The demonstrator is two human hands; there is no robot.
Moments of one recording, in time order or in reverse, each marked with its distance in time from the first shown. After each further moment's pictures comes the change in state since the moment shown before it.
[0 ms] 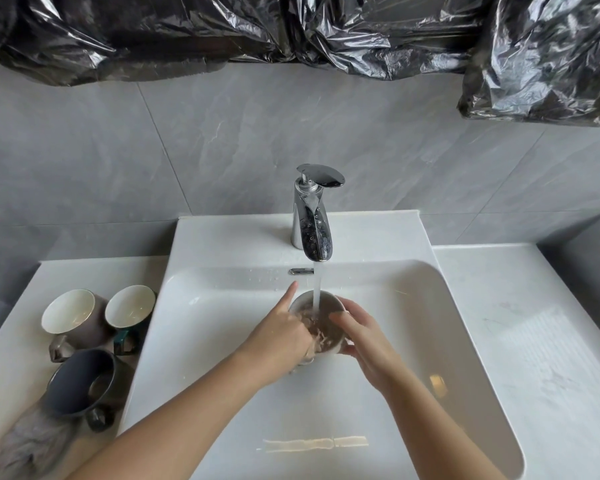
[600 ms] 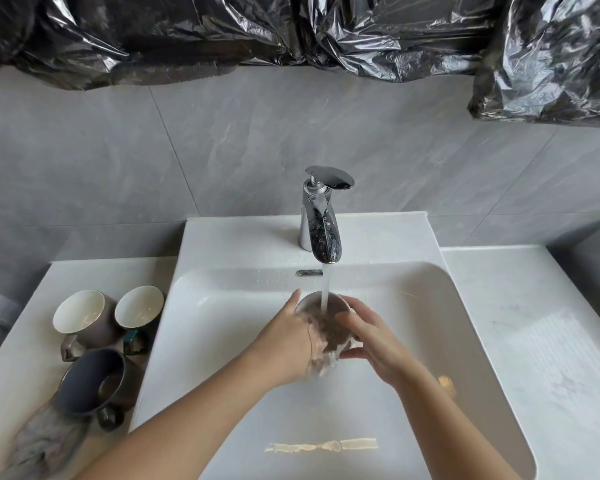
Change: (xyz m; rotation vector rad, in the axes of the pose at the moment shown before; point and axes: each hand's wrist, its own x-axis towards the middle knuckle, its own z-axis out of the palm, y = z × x) left_hand -0.003 0.002 0.004 -0.103 -0.079 -0.073; right_hand 0.004 -0.008 -0.007 -0.069 -0.096 0.040
